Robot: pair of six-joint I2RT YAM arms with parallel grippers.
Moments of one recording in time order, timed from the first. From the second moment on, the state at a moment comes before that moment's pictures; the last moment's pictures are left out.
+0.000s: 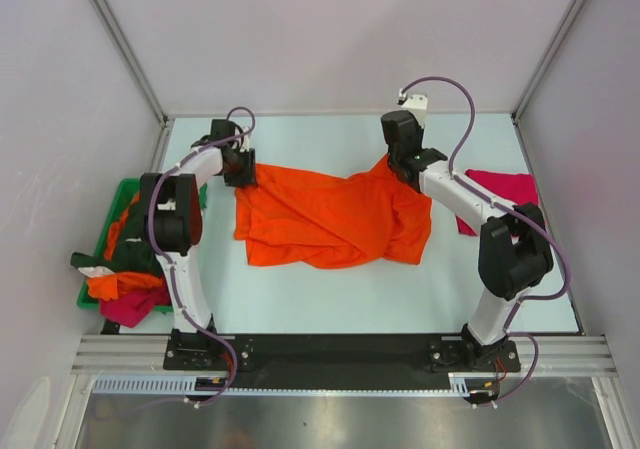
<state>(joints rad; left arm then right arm) -0.06 2.09 1.53 -0.50 0.16 -0.06 0.47 1.76 1.41 -0.16 0.65 0.28</state>
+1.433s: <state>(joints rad) -0.06 1.21 1.44 -0.70 0.17 0.02 0.50 1.24 1.29 -0.30 0.71 0.24</state>
